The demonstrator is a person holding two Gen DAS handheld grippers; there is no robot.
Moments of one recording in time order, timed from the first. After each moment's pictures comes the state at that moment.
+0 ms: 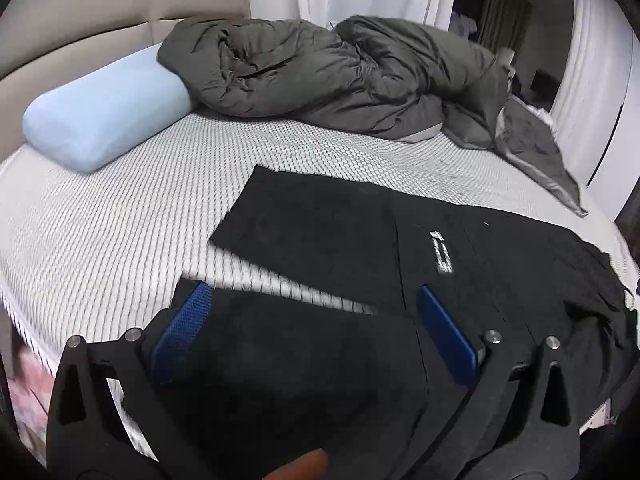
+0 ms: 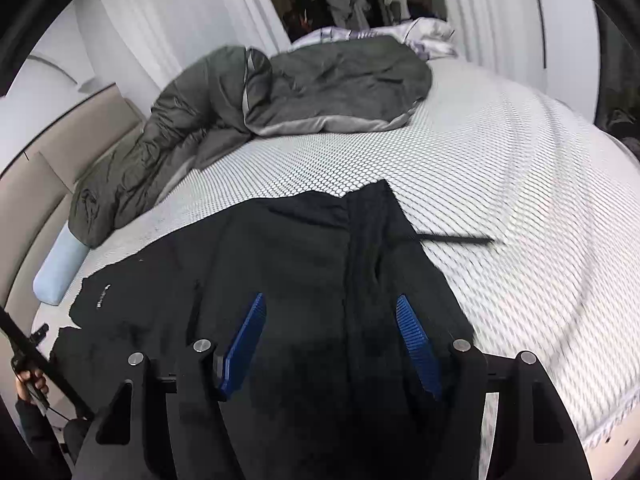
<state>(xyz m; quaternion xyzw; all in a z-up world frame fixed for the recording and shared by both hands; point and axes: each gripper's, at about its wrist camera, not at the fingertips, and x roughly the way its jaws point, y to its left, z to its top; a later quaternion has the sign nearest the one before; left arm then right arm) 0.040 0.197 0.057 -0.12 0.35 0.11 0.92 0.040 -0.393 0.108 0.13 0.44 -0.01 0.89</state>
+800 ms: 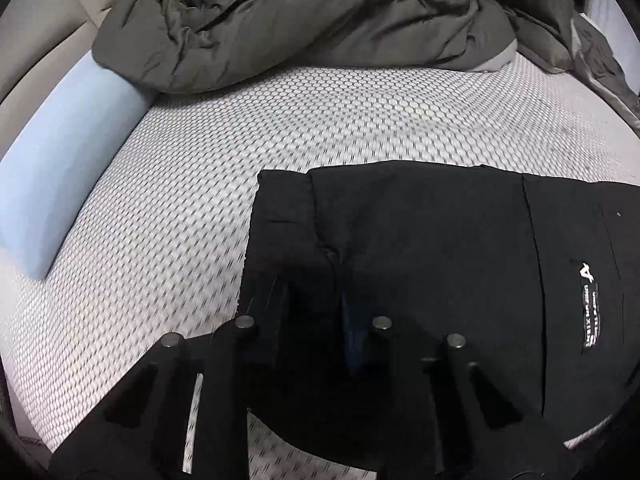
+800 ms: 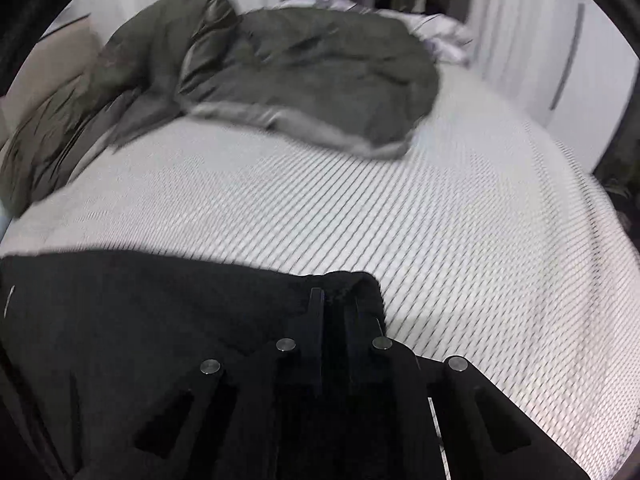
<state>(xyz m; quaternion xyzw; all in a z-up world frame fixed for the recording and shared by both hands) 0.272 0.261 -0.013 -0.01 0.50 0.15 0.85 0.239 -0.428 0.062 0.00 0.48 -0.08 0.87</state>
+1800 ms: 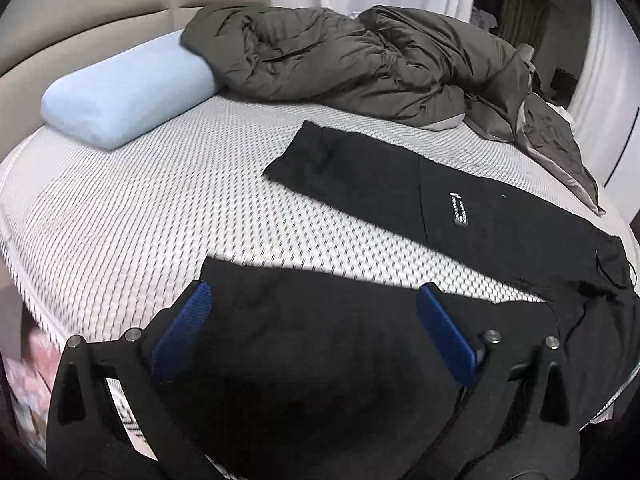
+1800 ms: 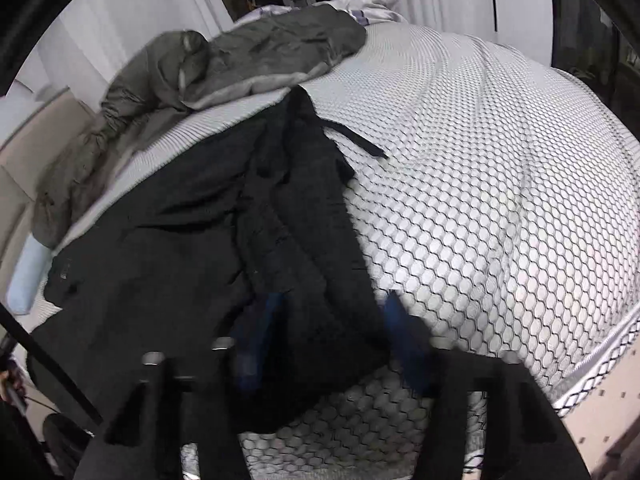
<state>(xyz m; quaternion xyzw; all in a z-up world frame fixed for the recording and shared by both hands) 0.009 0.197 0.031 -0.13 0.36 0.15 0.91 -0.025 -0.427 0.049 0.13 0.47 -0.10 0.86</state>
